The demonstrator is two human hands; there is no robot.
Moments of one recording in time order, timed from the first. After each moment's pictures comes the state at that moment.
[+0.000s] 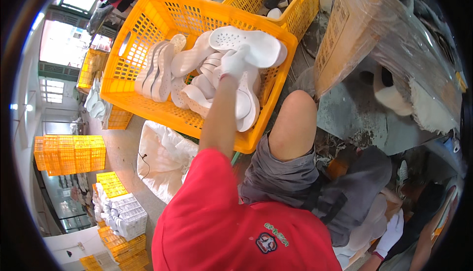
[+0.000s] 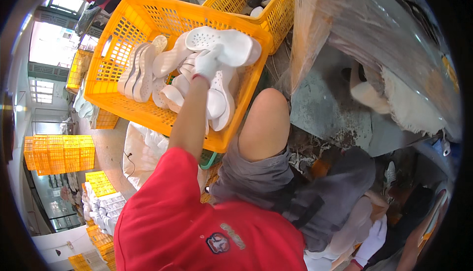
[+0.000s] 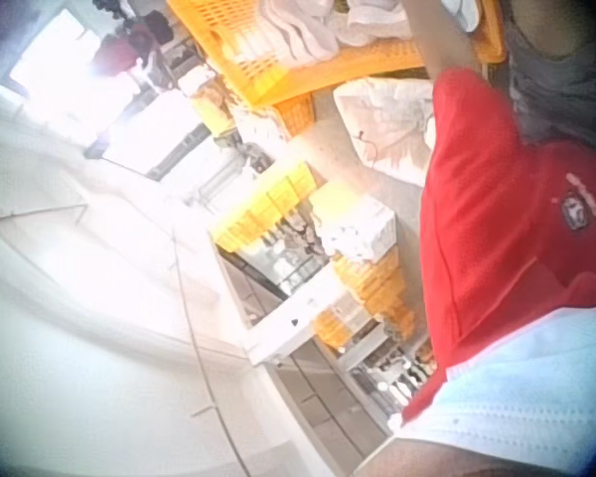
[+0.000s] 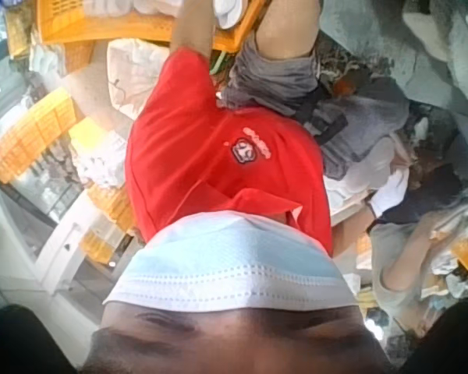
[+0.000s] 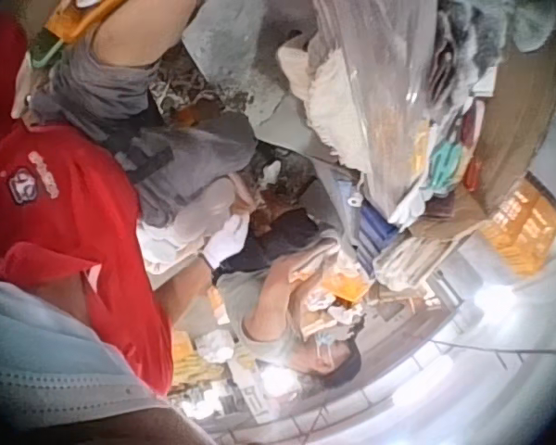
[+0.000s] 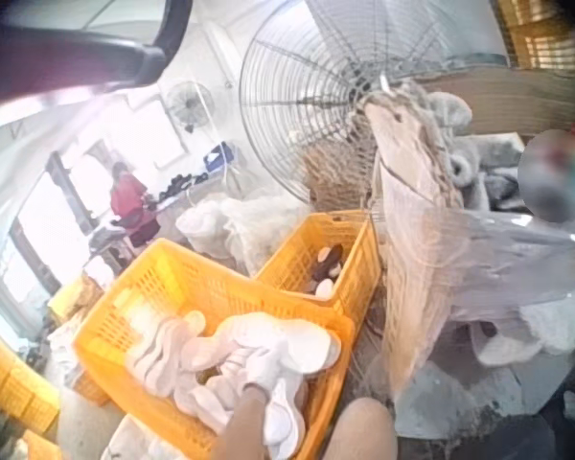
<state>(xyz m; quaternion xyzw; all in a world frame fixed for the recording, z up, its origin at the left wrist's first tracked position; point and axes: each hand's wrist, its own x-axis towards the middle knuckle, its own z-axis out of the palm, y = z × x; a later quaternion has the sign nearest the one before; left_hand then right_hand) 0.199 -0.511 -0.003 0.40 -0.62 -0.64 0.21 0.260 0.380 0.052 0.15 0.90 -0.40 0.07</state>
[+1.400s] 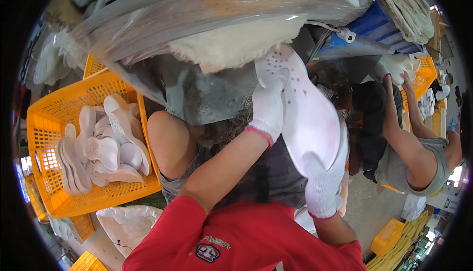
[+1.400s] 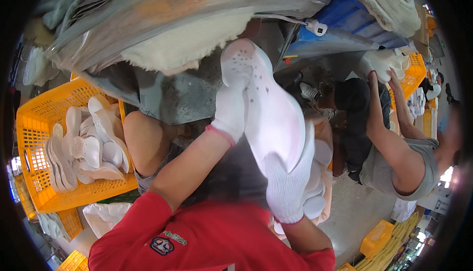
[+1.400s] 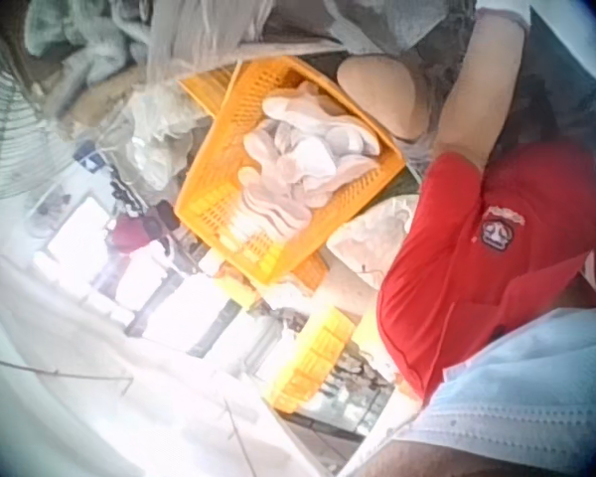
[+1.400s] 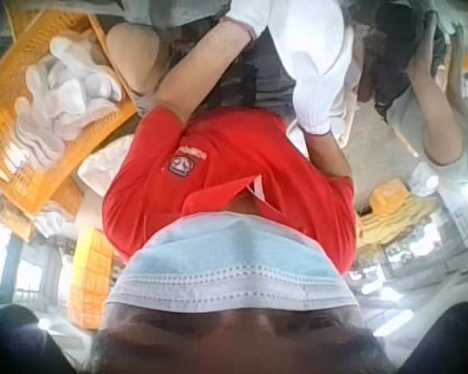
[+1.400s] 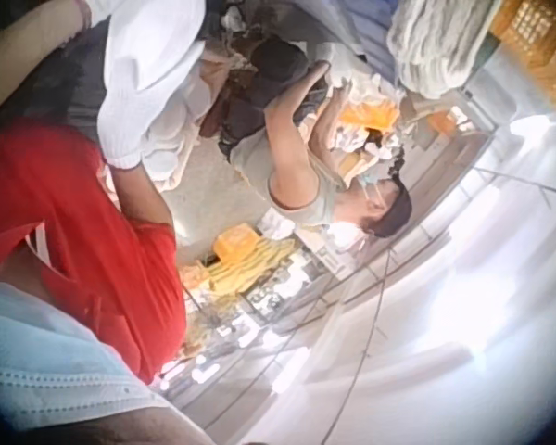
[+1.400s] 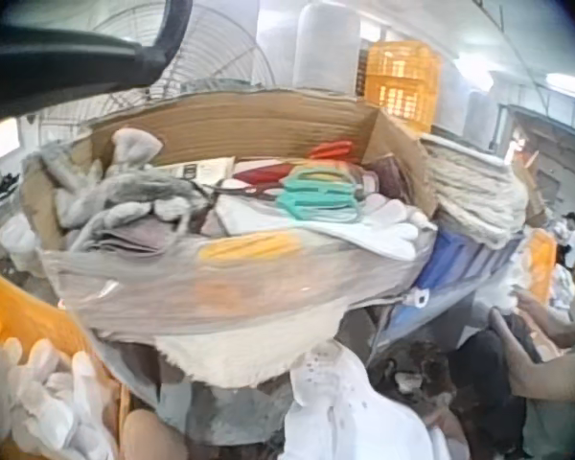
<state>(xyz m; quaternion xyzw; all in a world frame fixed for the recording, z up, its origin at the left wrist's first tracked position) 0.100 0.032 0.104 0.24 -0.38 -0.89 -0.06 0.246 0.131 0.196 0.18 0.74 -0.64 -0.12</state>
